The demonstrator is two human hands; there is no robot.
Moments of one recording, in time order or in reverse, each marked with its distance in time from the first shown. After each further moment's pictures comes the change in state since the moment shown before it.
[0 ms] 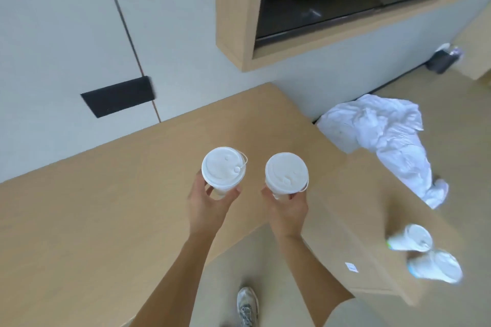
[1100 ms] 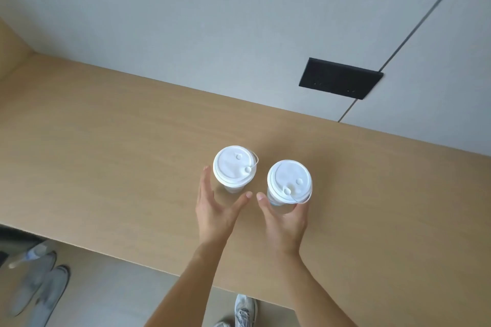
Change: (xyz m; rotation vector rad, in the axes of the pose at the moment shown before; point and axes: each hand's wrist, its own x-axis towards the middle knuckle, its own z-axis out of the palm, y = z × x) left_hand -0.006 -0.137 -0.202 0.085 0.780 -0.398; right_hand -0.126 0.064 0.246 -0.141 -0.757 -0.160
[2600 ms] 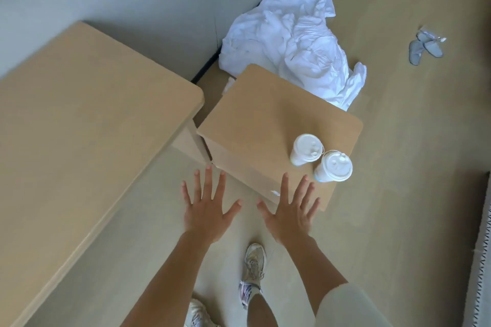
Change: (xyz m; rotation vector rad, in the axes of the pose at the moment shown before) left_hand -0.481 -0.062 0.283 1.354 -1.209 1.257; right_hand -0.258 0.242 -0.542 -0.769 0.362 0.879
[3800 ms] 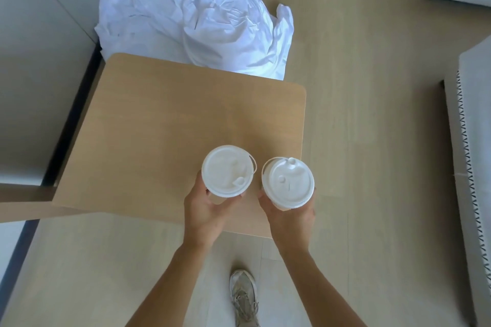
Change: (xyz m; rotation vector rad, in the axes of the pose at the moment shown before) left_hand 0.211 0.191 0.079 -1.184 0.120 0.239; right_hand 0.177 0.130 0.051 1.140 0.494 0.492
